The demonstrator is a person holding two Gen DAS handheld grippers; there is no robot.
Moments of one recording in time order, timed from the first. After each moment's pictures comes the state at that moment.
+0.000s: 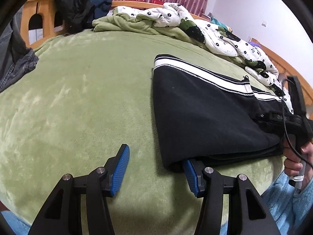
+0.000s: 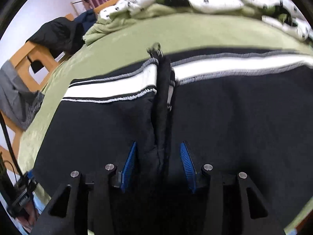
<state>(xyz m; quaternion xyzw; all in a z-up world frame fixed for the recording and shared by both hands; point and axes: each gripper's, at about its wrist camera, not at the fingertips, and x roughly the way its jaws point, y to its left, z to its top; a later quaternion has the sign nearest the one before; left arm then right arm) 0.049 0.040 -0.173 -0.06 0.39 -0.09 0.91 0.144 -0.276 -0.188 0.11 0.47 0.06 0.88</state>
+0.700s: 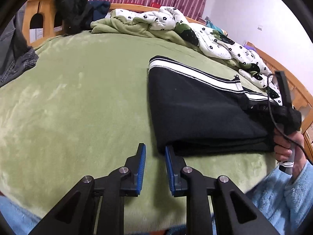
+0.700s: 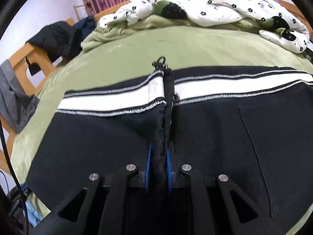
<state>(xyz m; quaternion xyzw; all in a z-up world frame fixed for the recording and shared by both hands) 0.017 0.035 -0.166 -0.08 0.39 -0.10 0.91 0.152 -0.304 -0.180 0.08 0.45 0.06 0.89</state>
